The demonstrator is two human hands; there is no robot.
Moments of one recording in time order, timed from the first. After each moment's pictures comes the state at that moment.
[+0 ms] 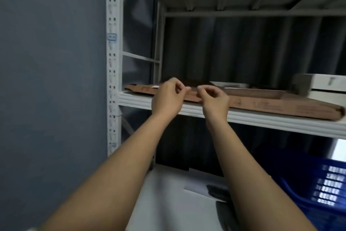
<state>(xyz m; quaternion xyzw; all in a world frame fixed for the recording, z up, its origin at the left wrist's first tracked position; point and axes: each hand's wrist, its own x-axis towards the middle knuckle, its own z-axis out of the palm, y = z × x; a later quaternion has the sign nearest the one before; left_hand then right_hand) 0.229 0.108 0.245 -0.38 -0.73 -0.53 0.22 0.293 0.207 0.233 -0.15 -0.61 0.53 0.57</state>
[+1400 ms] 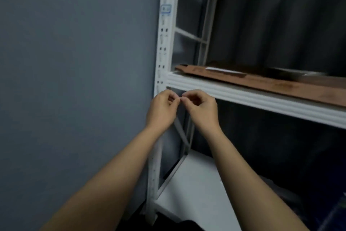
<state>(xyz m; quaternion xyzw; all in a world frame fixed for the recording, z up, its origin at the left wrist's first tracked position) 0.126 0.018 0.154 -0.28 -0.75 -0.57 0.19 0.184 0.119 0.161 0.00 -0.77 0.47 0.44</state>
